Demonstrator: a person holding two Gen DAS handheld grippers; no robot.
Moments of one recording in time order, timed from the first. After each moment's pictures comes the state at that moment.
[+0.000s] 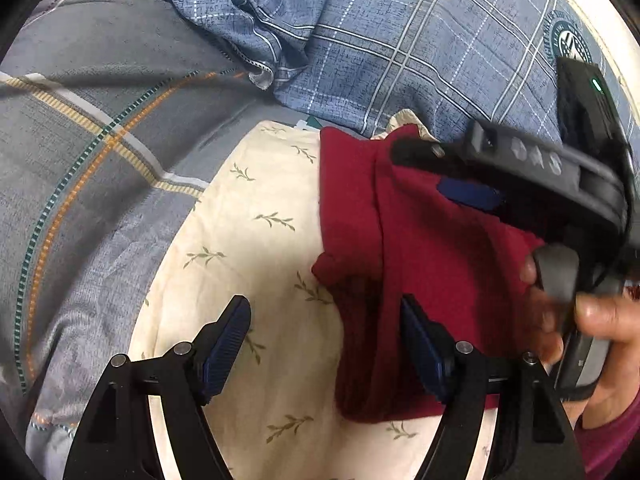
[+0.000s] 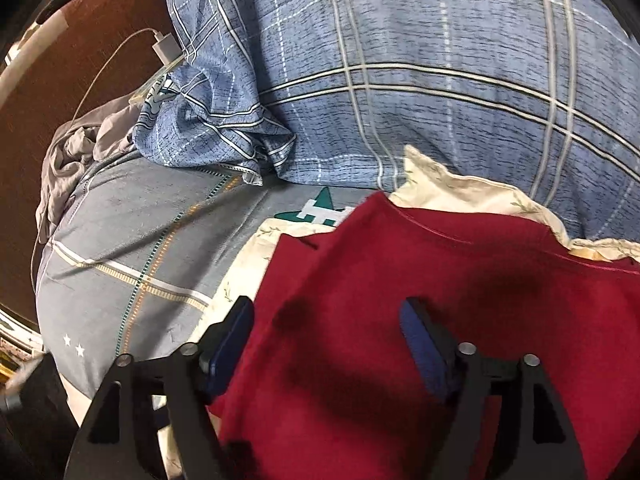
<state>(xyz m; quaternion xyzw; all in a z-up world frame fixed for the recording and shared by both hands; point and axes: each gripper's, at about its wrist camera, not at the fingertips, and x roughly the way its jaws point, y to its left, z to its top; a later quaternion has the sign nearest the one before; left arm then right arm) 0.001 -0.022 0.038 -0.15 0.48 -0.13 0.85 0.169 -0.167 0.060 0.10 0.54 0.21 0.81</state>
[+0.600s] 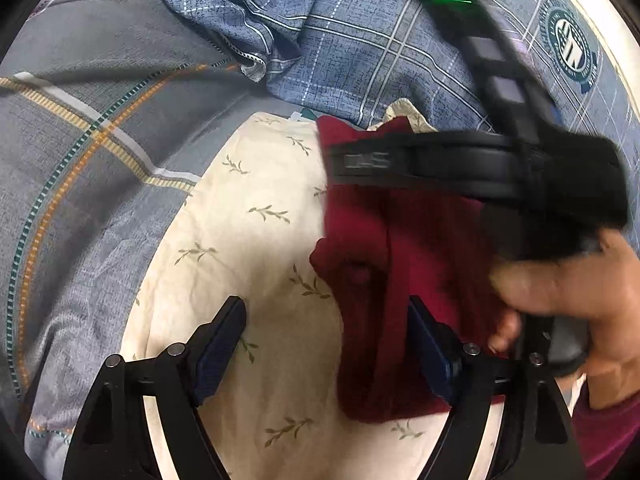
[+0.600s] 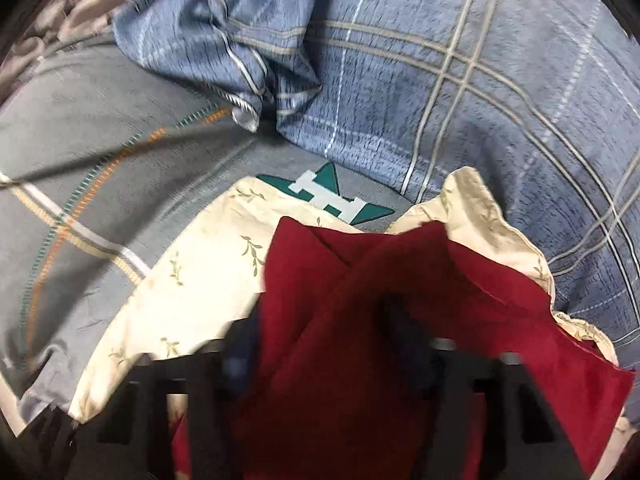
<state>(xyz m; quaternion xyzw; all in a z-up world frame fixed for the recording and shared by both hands) 0.008 -0.022 0.031 -0.15 0.49 -0.14 0.85 0.174 -0.103 0.040 -0.10 0.56 0.17 0.80</state>
